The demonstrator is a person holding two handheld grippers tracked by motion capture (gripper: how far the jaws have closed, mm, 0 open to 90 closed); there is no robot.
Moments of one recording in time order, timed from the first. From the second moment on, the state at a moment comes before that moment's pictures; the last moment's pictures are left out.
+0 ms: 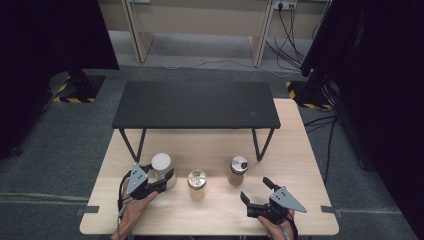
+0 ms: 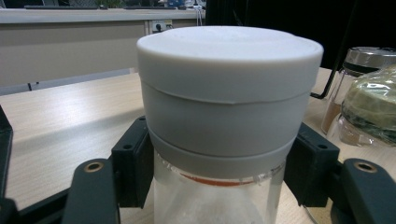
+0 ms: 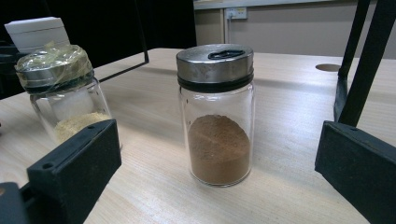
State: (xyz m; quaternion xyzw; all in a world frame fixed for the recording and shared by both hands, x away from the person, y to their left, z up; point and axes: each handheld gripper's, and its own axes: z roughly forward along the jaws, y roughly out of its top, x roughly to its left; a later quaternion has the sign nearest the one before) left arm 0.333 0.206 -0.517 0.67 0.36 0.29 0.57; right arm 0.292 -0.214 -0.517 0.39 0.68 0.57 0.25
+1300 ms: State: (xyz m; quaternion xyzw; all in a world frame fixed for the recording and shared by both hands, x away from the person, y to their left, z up) left arm 0.324 0.207 -0.492 0.67 0.37 0.27 0.58; right arm 0.291 -0.214 -0.516 0.39 0.68 0.57 0.25
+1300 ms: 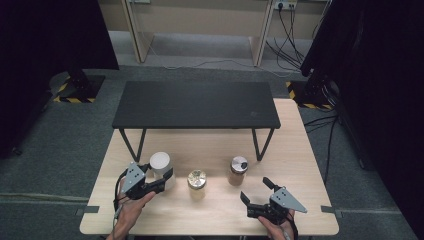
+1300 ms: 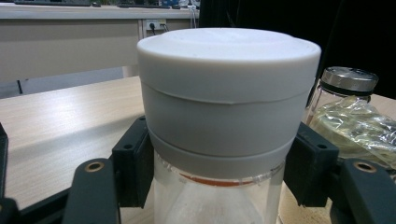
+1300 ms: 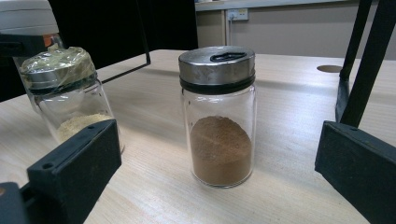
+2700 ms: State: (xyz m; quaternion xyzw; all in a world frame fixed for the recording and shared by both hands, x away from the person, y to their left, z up) left arm 0.328 0.213 -0.434 0.68 0.37 0.27 0.58; right arm 0.292 -0.214 -0.517 0.39 0.68 0.57 0.25
